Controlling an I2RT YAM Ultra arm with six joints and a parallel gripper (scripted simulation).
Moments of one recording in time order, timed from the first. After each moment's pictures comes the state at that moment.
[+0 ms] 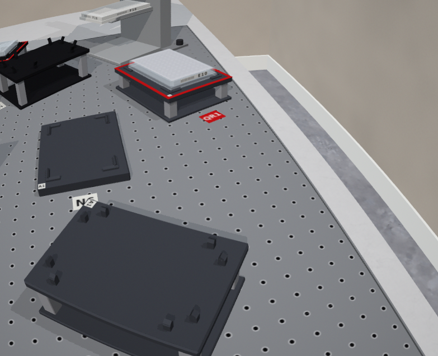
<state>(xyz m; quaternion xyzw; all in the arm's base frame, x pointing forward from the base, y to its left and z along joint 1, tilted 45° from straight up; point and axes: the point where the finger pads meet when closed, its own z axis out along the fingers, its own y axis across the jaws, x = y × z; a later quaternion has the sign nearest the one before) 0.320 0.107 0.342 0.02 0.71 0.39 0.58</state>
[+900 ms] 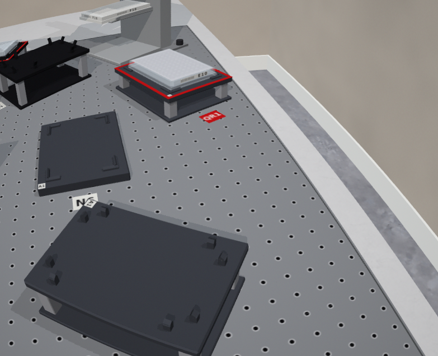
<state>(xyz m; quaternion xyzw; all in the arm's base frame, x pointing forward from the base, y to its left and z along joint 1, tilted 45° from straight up) 0.332 0.113 0.341 0.02 0.71 0.39 0.58</state>
